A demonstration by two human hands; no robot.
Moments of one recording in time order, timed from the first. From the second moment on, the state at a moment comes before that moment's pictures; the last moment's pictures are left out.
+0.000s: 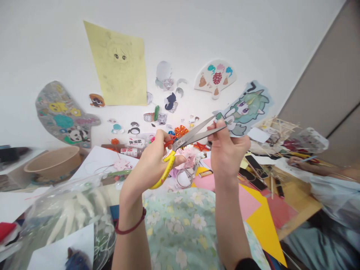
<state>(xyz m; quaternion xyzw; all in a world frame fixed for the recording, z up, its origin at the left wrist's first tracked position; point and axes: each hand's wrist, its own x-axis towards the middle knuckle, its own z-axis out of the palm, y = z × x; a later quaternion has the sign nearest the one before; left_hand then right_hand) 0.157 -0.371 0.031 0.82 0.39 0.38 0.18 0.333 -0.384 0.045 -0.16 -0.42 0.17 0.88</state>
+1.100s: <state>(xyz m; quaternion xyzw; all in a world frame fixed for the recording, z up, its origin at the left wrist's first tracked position) 0.165 -0.357 0.021 0.79 0.32 0.47 0.24 0.341 -0.383 0.033 -0.28 -0.57 0.18 0.75</state>
